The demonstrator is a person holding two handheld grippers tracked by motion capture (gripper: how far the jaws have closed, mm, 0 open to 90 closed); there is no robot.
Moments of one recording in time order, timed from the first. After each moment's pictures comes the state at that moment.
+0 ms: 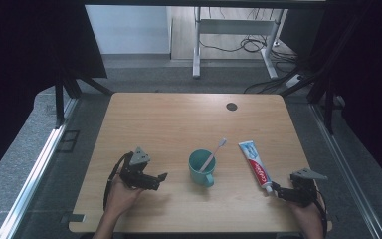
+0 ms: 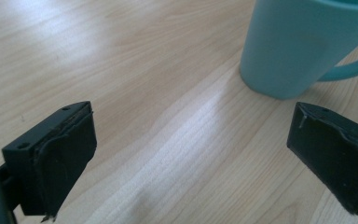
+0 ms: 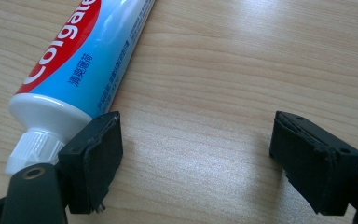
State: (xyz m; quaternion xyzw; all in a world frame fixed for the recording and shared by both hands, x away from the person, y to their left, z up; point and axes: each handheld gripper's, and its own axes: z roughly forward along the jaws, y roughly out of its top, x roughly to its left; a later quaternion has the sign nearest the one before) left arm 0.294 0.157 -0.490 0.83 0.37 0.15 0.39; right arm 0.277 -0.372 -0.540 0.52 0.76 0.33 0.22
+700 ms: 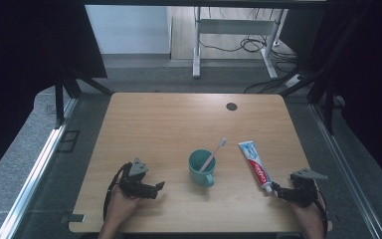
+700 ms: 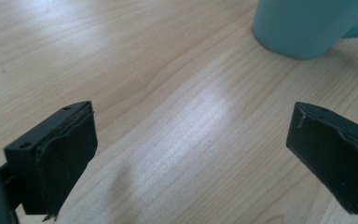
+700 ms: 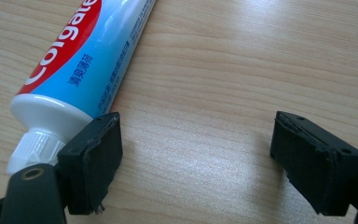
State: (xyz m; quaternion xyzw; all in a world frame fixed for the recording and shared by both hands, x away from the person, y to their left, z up) left arm 0.282 0.163 -0.523 0.83 0.38 0.15 0.38; right arm 0.278 -0.373 -0.540 0.52 0.76 0.33 0.22
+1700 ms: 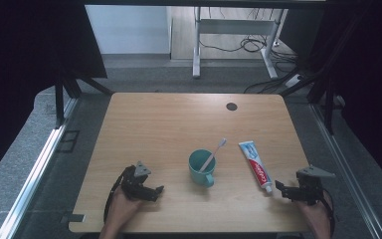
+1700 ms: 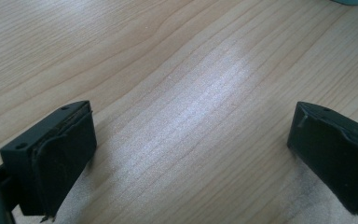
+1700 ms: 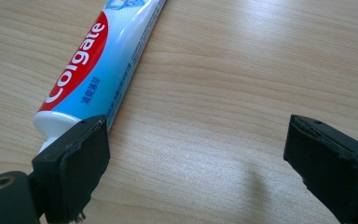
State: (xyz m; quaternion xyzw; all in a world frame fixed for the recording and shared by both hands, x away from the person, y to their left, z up) left arm 0.287 0.162 -0.546 0.84 0.40 0.14 0.33; right arm 0.276 -0.381 -0.521 0.51 0.76 0.34 0.22
